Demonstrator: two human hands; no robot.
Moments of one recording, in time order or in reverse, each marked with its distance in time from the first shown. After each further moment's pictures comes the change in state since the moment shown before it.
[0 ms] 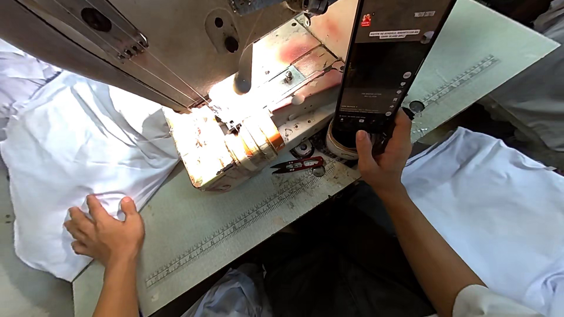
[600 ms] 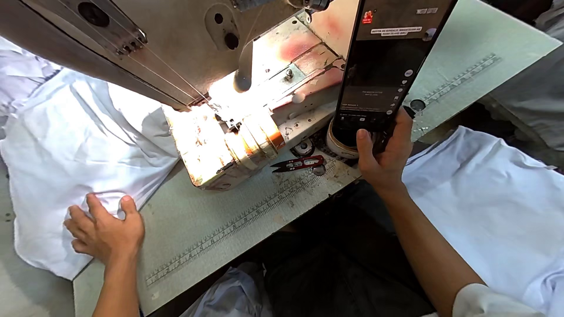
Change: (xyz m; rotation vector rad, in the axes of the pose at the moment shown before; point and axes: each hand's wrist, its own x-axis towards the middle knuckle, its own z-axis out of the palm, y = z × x) left_hand 0.001 0.000 0.001 -0.005 0.000 -0.002; right_hand -0.001 -0.001 0.000 0.007 -0.011 0.021
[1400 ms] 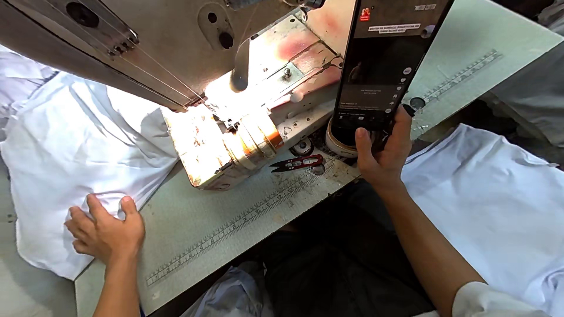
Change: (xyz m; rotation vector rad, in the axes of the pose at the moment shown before) left_hand 0.001 -0.002 0.002 0.018 0.005 0.000; right_hand 0.000 0.002 0.002 0.004 0.024 -0.019
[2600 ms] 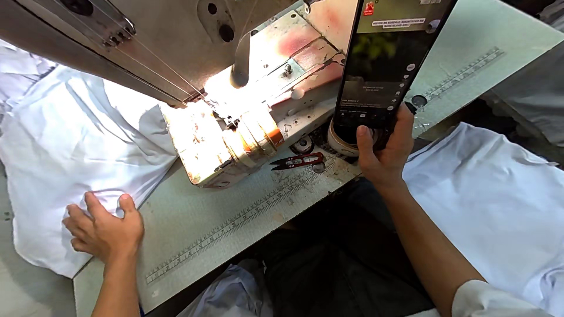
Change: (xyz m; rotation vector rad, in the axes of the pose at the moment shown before) left_hand -0.001 0.000 0.000 -0.002 -0.007 -0.006; right_hand 0.002 -0.003 -0.002 0.006 -0.021 -0.004
